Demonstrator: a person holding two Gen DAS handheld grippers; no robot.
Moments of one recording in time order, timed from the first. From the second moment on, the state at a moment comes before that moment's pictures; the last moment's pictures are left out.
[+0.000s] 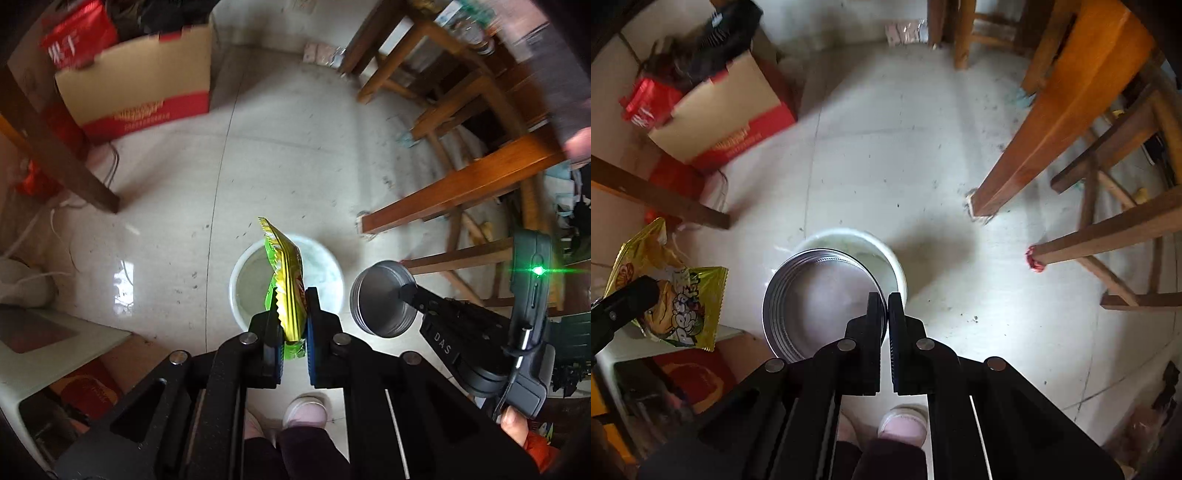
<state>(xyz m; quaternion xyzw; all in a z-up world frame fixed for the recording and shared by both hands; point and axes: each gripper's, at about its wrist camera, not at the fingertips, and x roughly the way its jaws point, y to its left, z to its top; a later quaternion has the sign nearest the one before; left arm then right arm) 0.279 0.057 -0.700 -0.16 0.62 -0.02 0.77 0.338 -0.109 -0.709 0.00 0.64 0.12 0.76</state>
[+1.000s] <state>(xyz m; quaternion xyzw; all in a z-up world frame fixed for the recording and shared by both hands) 0.279 0.046 -0.756 -0.15 0.67 0.01 0.73 0.334 -0.096 -0.749 0.01 0.67 0.18 0.72</state>
